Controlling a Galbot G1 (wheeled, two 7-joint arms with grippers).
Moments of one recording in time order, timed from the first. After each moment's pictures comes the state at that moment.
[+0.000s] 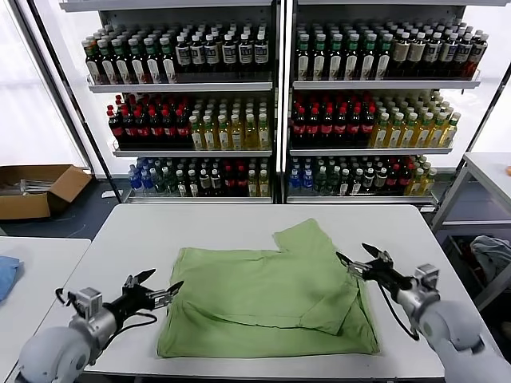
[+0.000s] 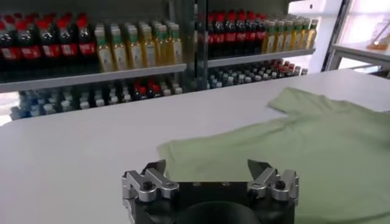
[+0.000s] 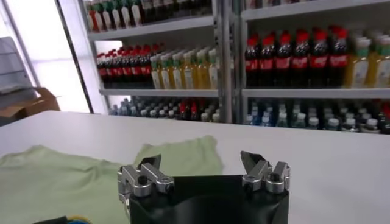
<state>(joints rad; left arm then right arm) 1.24 -0.90 -0.53 -1.88 -0.58 0.54 0.28 -0.92 0.98 0.37 1.59 0.60 -0.44 -0.32</state>
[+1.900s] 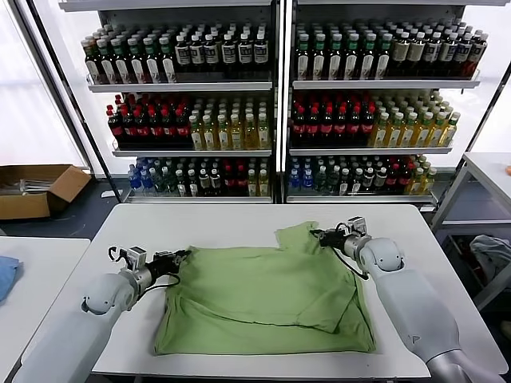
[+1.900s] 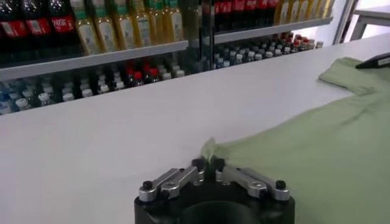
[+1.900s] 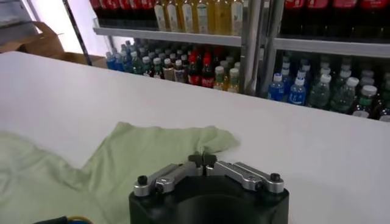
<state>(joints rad) 0.83 -0.92 -0.19 -1.44 -0.51 0.44 0.29 -0.56 1.13 0.16 1.21 0.47 -0.51 -0.37</state>
